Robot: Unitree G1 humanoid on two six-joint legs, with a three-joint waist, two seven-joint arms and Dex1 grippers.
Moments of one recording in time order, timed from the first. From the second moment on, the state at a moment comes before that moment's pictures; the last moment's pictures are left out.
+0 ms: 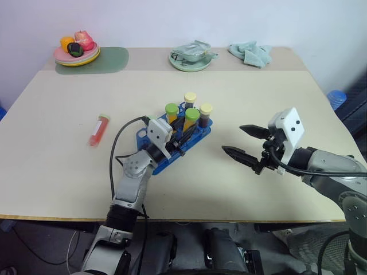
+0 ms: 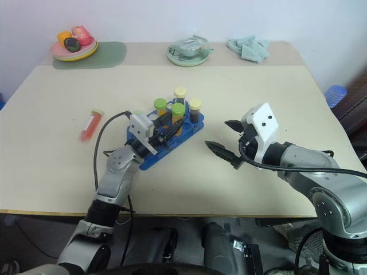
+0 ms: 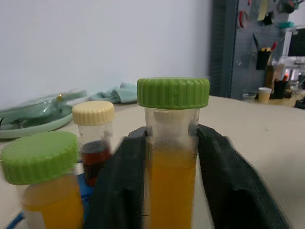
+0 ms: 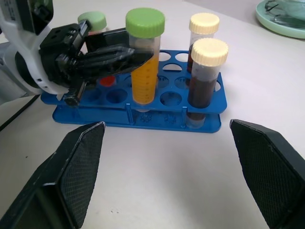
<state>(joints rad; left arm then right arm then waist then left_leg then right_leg) -0.36 0.09 -0.12 0.12 -0.23 -0.16 -0.61 -0.23 -0.75 -0.24 -0.71 0.83 0.98 0.47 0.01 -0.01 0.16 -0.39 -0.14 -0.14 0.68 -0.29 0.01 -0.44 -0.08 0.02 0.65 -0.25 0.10</state>
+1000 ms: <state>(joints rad) -0.43 0.58 0.21 -0.13 -0.78 0.43 -0.82 -0.35 -0.72 -0.10 -0.52 0.72 0.82 0.57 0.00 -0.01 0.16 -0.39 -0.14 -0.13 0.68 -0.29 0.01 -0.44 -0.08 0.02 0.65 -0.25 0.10</state>
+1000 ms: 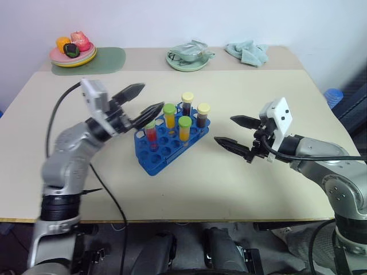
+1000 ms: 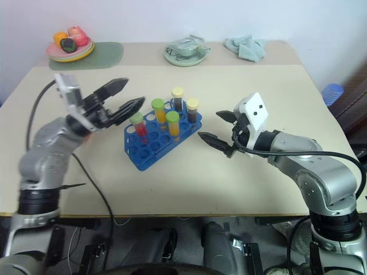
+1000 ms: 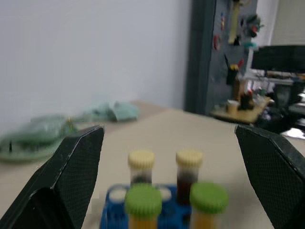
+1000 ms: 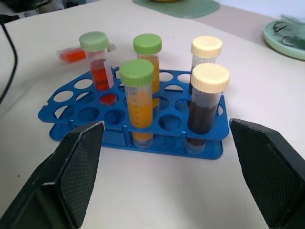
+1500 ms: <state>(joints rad) -0.70 0.84 0.10 0.14 -0.52 1.02 -0.43 -0.42 -0.66 -0.03 -0.43 0.65 0.75 0.64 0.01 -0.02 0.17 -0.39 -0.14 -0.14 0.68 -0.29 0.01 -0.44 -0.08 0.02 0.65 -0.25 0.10</state>
